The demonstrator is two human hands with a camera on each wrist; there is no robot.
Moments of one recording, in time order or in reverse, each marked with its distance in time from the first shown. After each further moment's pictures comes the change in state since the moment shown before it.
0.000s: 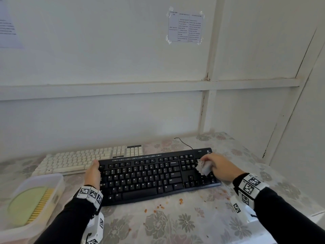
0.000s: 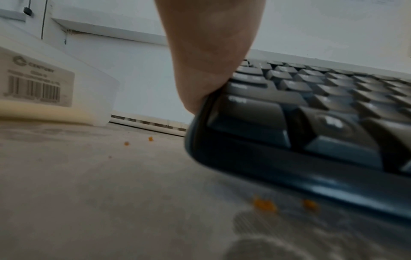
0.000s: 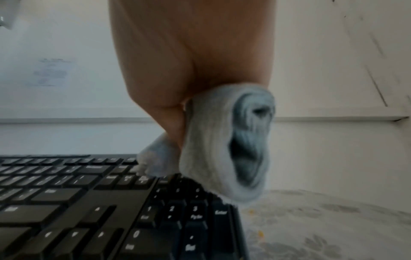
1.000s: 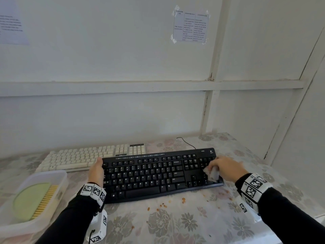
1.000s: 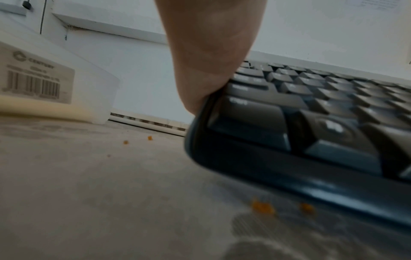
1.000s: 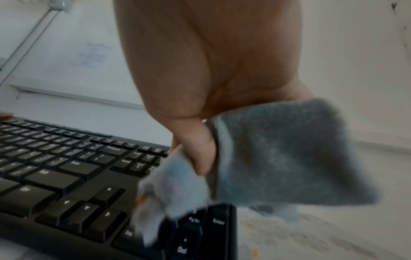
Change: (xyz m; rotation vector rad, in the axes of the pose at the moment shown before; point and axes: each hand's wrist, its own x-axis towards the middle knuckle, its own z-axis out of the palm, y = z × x) left_hand 0.048 -0.025 -0.011 -0.031 -0.060 -0.061; right_hand 0.004 0.002 0.002 -0.342 -0.083 0.084
